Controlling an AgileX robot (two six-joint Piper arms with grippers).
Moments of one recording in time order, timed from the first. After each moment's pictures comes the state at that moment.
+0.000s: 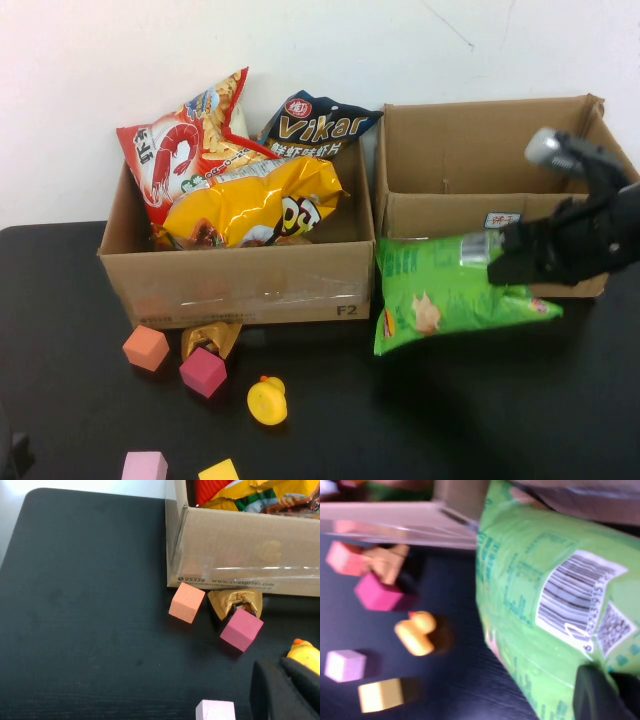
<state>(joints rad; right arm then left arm) 0.16 1.76 -1.16 0.85 0.72 -0.55 -0.01 0.58 -0.40 -0.13 0.45 -0.07</state>
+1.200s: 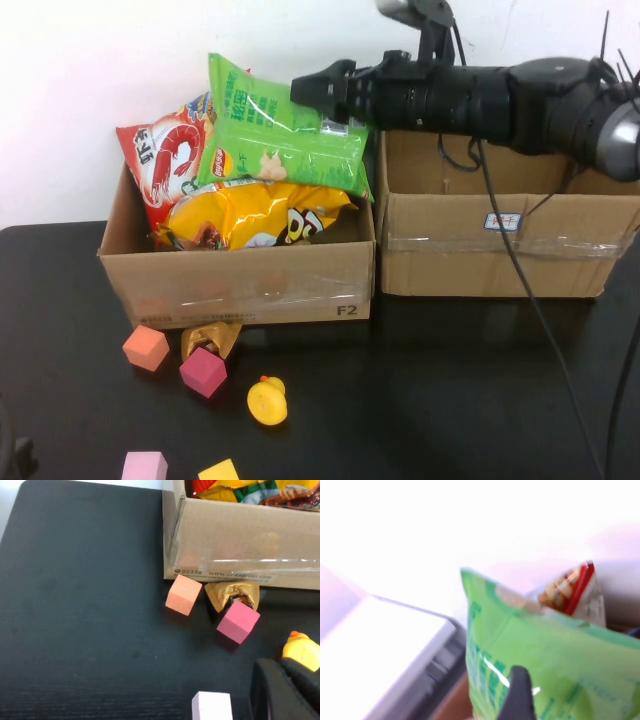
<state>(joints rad) 0.38 2.19 -1.85 1.55 0.56 -1.13 -0.01 0.58 -0.40 -0.15 0.47 -0.05</state>
